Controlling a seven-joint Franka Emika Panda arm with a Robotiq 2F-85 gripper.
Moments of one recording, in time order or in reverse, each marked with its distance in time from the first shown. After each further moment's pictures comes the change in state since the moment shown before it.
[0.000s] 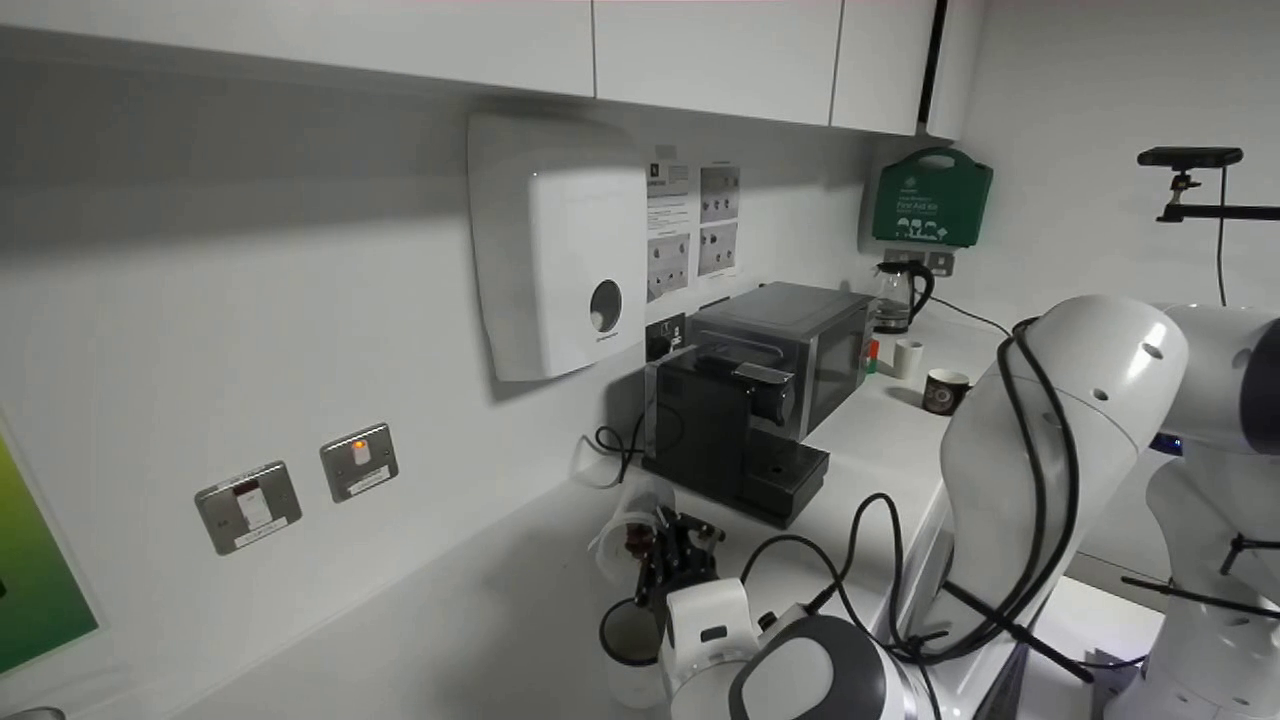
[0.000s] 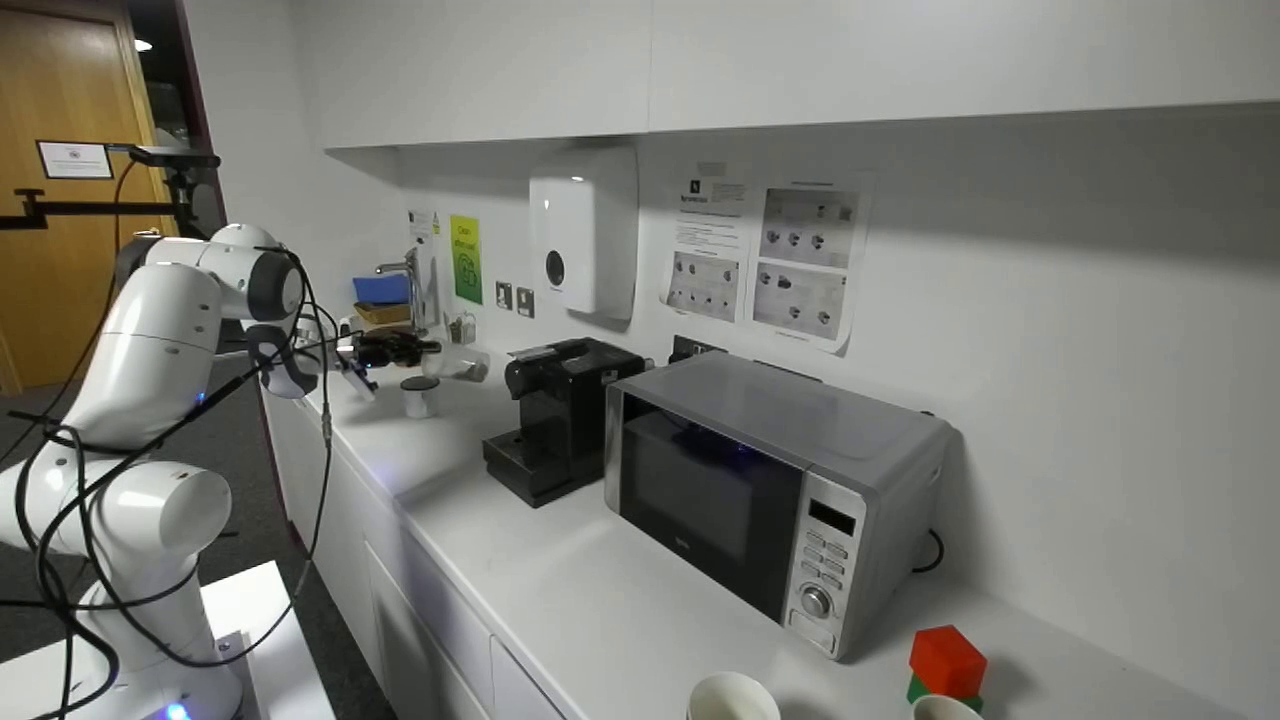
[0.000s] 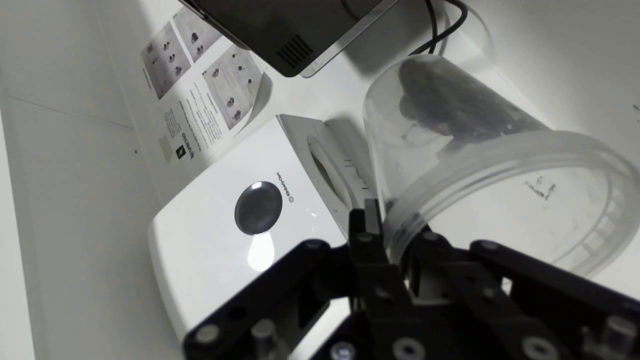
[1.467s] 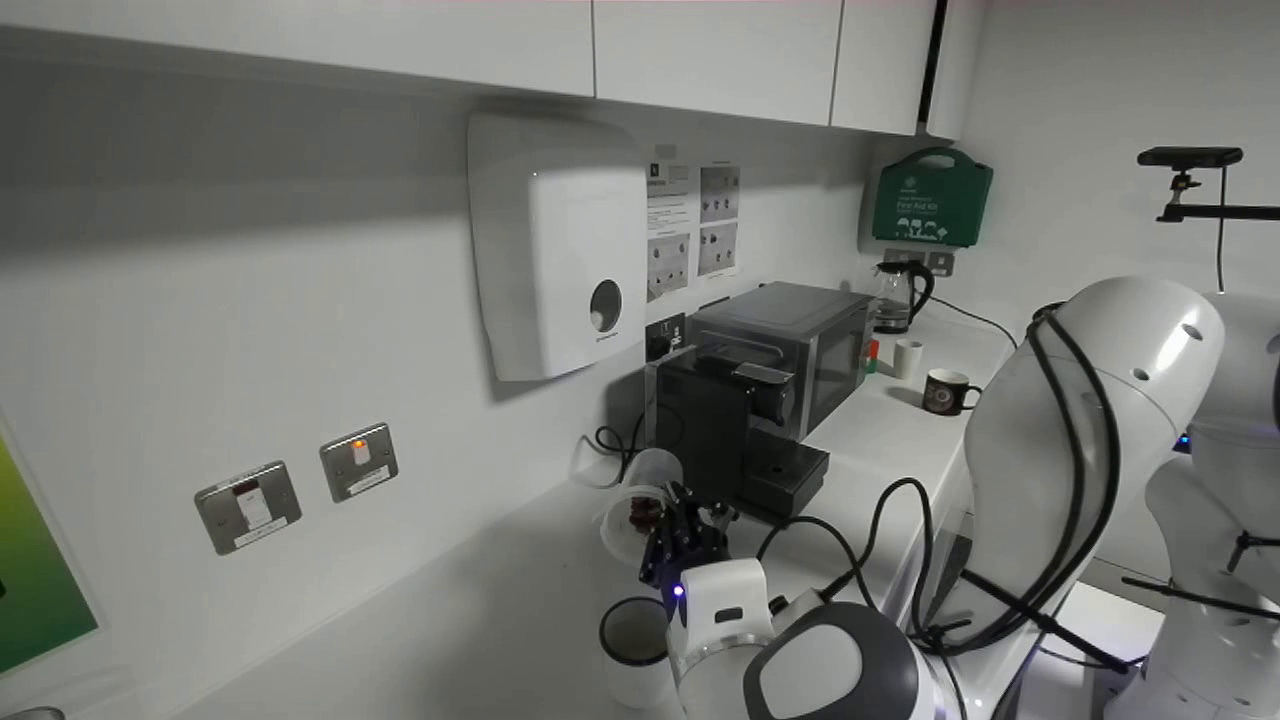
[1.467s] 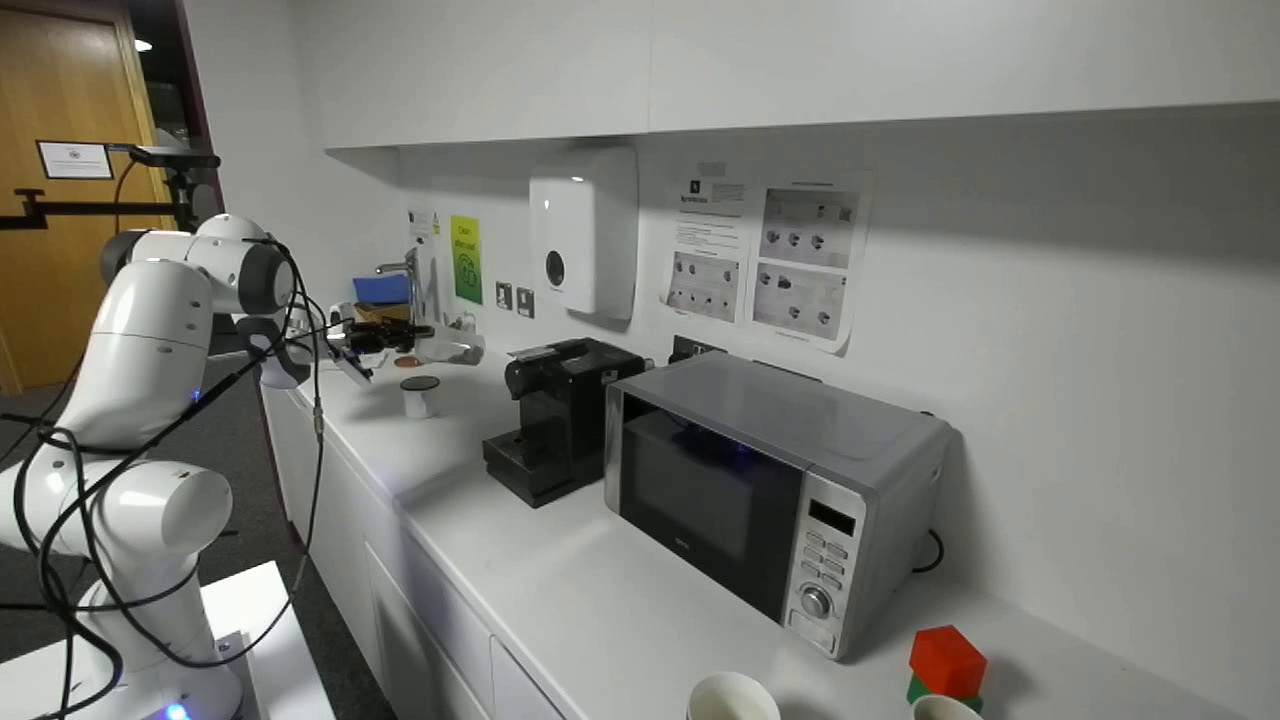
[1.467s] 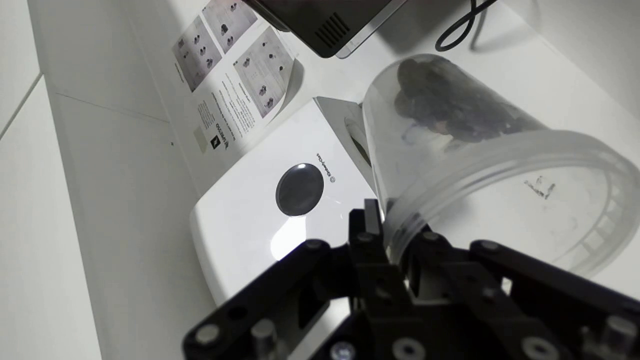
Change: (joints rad) arm 0.017 -0.048 0.006 -0.006 -0.007 -0.059 0.003
